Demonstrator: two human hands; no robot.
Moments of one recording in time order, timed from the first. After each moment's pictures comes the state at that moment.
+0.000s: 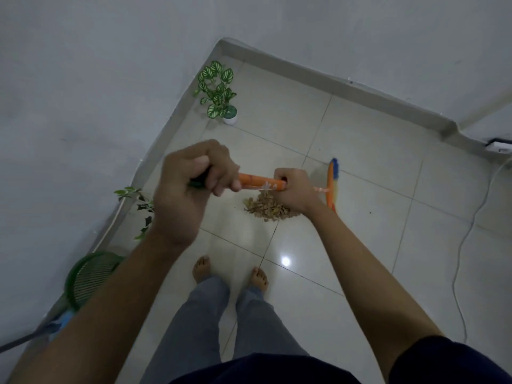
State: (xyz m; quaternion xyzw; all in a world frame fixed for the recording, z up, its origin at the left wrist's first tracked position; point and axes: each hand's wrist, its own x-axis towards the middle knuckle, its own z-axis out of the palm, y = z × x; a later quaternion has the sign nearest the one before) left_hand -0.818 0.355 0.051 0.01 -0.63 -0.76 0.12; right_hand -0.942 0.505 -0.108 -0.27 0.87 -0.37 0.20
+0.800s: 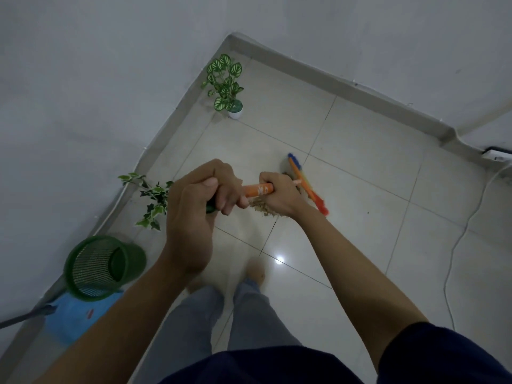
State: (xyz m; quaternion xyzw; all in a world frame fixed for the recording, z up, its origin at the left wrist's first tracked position) left_hand -0.760 0.377 0.048 0.06 -0.63 -0.75 0.19; right_hand -0.897 0.480 -0.113 -0.30 0.83 -0.39 0.27
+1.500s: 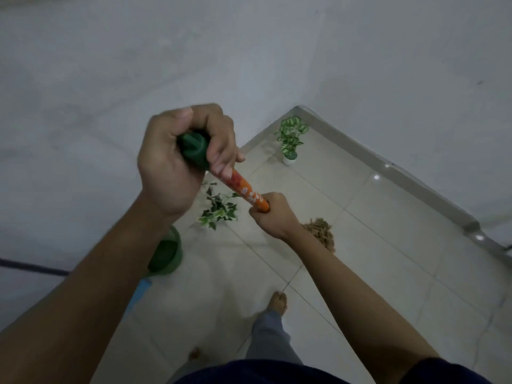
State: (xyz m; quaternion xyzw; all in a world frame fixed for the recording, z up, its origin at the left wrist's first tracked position) left_hand -0.543 0.247 0.166 -0.06 -0.62 -0.73 0.26; right_hand -0.667 0.356 0.018 -0.40 0.81 -0.36 0.23
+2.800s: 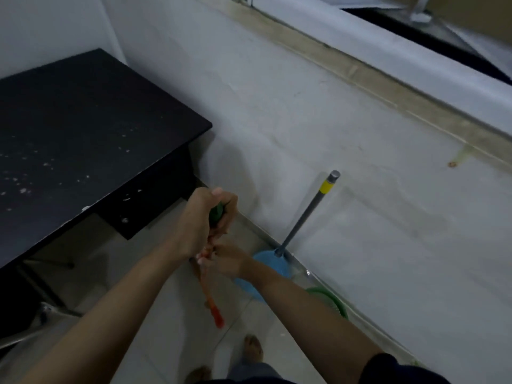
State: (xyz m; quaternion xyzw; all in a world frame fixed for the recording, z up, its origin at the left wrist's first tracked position) left_hand -0.064 0.148 0.099 0.58 -0.42 -0.37 0.59; right_hand -0.128 0.082 -0.045 -0.81 0.24 0.11 0.53
